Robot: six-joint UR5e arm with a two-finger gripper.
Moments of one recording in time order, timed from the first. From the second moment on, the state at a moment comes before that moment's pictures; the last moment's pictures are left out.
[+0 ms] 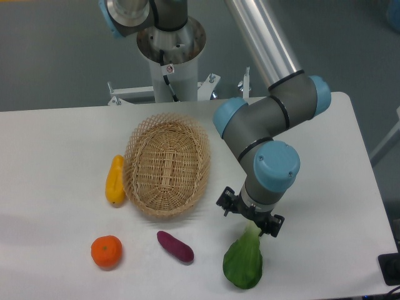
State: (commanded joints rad) arm 2.47 -2.19 -1.37 -1.17 1.48 1.03
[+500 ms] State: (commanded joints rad) arm 2.47 -2.20 -1.37 -1.15 1.49 1.03
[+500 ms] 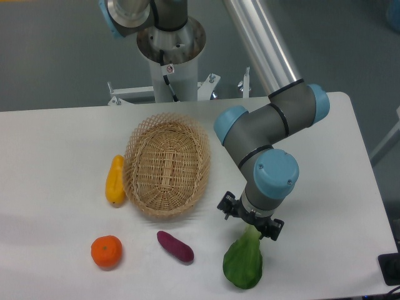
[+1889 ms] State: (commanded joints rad) arm 2.44 -2.26 -1.39 -1.05 1.58 1.03
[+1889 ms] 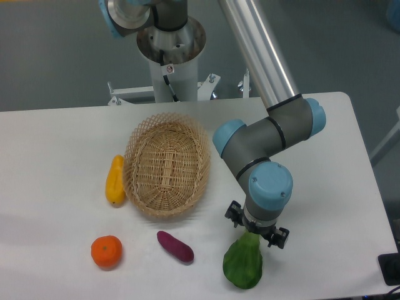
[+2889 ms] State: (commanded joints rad) arm 2.42 -2.27 -1.41 -1.00 1.66 1.02
